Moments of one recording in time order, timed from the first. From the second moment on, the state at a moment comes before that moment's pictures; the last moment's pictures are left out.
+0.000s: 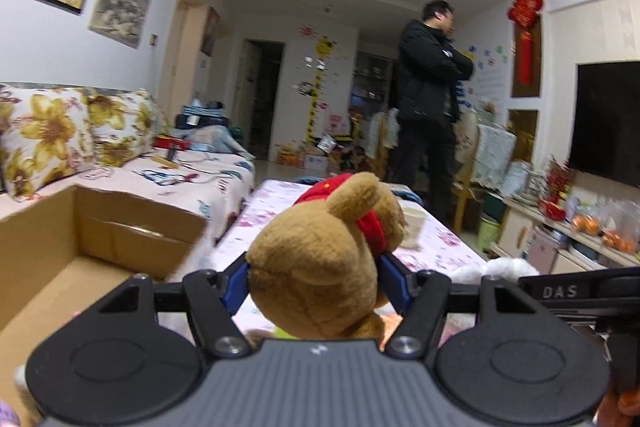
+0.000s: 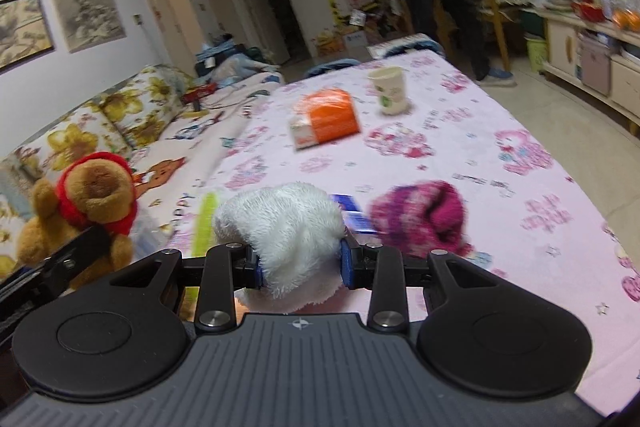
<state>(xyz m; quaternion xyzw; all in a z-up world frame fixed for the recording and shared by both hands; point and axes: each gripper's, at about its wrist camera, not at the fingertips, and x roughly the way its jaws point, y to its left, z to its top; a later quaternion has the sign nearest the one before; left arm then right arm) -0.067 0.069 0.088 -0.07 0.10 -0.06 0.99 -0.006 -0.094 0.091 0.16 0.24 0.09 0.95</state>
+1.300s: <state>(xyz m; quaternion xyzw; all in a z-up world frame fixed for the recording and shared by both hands) -0.085 0.191 0.086 -0.17 0.12 0.28 0.94 0.033 0.026 0.119 0.06 0.23 0.25 0.94</state>
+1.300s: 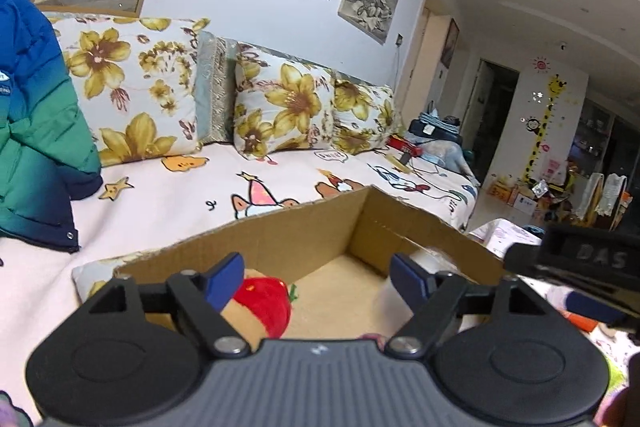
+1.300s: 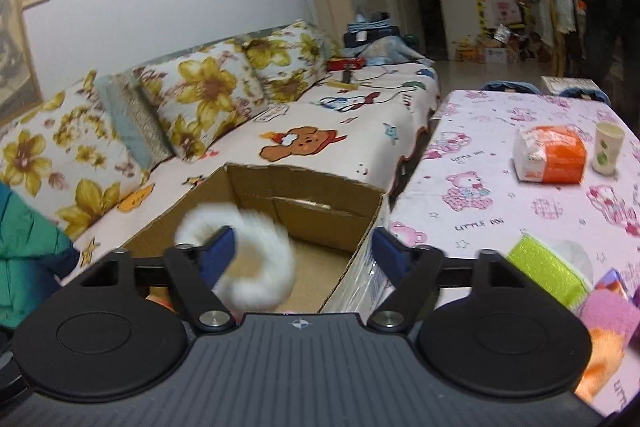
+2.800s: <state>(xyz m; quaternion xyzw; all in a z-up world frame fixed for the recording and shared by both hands) -0.071 0.086 0.089 -0.03 0.09 0.12 0.99 -0.020 -0.046 0.108 0.12 0.18 0.09 0.97</state>
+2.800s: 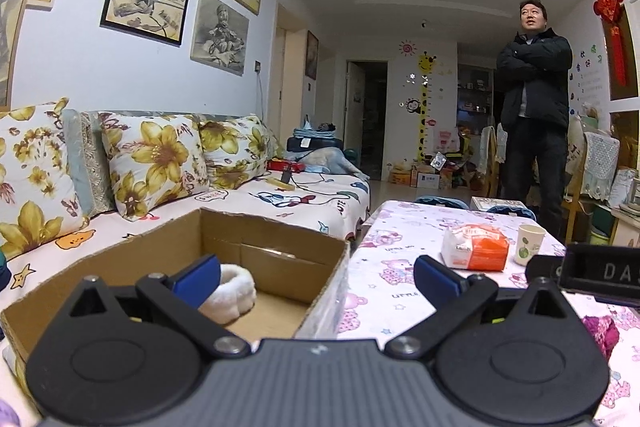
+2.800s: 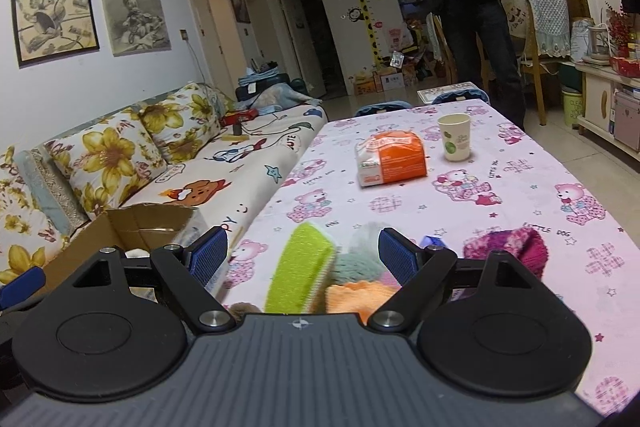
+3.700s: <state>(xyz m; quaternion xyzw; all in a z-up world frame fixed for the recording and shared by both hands) -0.050 -0.007 0.038 0.07 0.21 -0.04 0.97 -0.001 -0.130 0.076 0.12 0.25 -0.03 0.96</state>
